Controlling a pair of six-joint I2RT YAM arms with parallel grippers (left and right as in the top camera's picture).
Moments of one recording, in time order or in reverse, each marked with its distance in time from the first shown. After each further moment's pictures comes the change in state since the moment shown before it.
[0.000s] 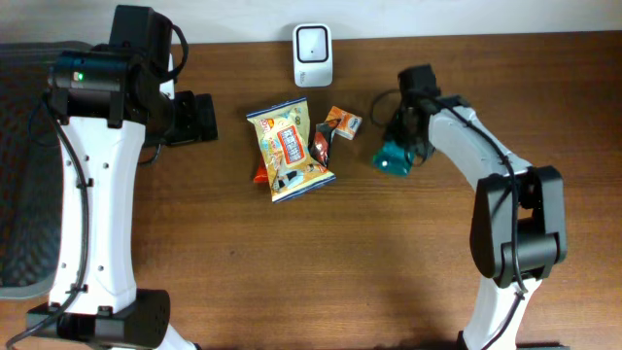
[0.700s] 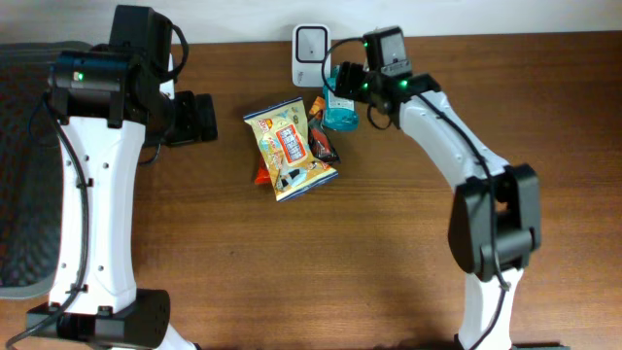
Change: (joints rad) left arm 0.000 0.000 0.000 0.000 0.000 0.000; right arm 0.126 0.087 0.211 0.246 -0.110 -0.139
